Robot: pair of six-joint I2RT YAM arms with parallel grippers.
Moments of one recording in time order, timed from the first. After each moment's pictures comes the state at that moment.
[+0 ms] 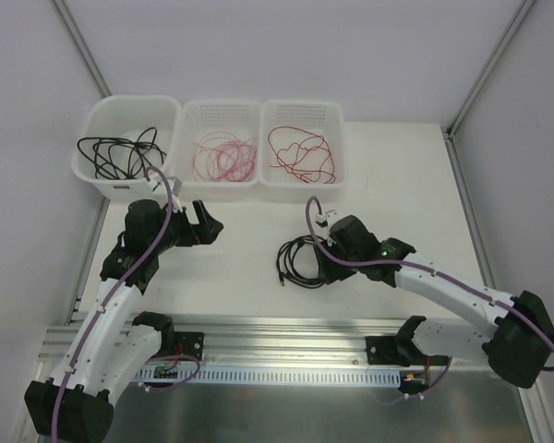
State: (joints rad) left arm -0.18 0.77 0.69 -0.38 0.24 -0.37; right arm 0.83 1.10 0.74 -0.58 0.03 0.31
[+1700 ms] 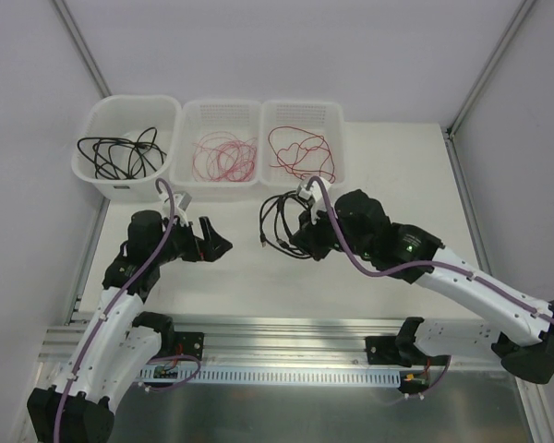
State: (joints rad) left arm -0.18 0.69 0.57 -0.44 0.43 -0.37; right arm 1.02 1.11 1.19 -0.56 -0.02 0.17
